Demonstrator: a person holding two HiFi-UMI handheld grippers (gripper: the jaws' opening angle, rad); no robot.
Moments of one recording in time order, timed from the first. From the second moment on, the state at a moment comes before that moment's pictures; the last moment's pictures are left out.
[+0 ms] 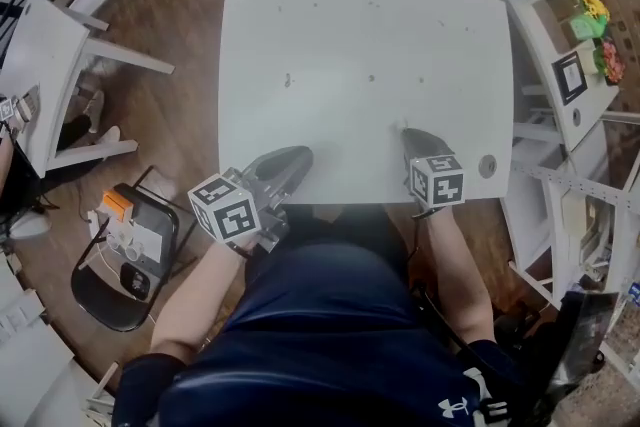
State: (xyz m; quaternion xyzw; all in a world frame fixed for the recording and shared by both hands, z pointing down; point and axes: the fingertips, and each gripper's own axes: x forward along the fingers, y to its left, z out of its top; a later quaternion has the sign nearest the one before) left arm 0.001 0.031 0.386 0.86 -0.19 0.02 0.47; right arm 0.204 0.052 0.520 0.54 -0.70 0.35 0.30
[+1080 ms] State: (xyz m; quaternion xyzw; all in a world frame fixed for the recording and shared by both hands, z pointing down) left arm 0.133 0.022 0.422 0.85 -0.29 0.06 0.44; right arm 0.406 0.005 0.567 0.51 -0.69 0.35 0.37
